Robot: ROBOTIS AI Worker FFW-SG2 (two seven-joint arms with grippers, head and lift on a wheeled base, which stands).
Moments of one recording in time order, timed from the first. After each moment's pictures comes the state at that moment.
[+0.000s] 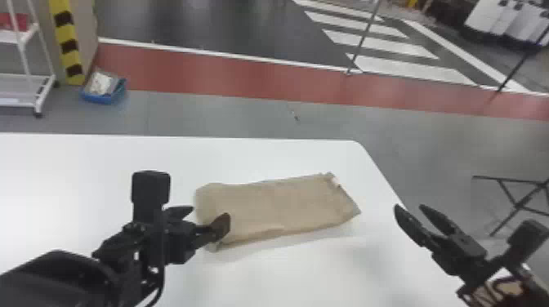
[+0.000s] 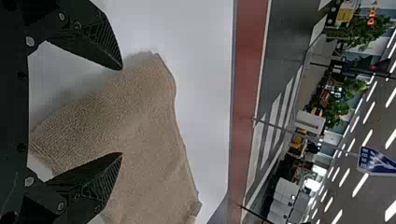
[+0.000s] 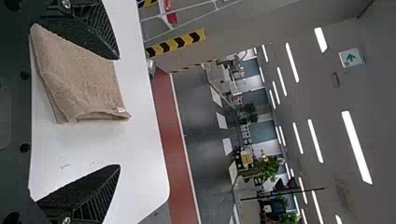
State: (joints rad) left arm -0.07 0.10 -0.46 -1.72 0.41 0.65 -0.02; right arm 0.32 -0.15 -0.75 -1.86 -0.42 0.40 0.77
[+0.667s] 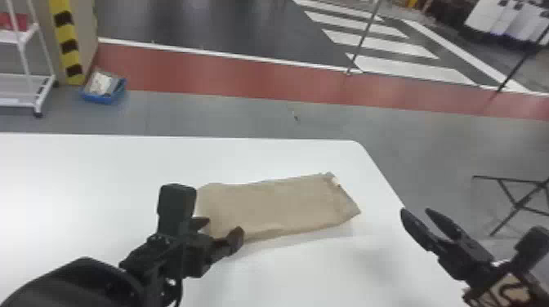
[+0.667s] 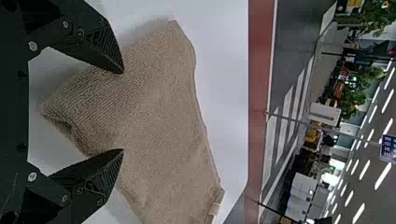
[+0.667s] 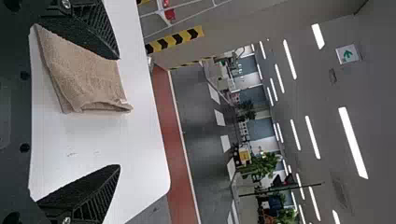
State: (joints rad) left arm -0.08 0.08 -0.54 -1.68 0.36 0.65 0.01; right arm 0.32 -0.15 -0.78 -1.83 -0.43 0.37 0.80
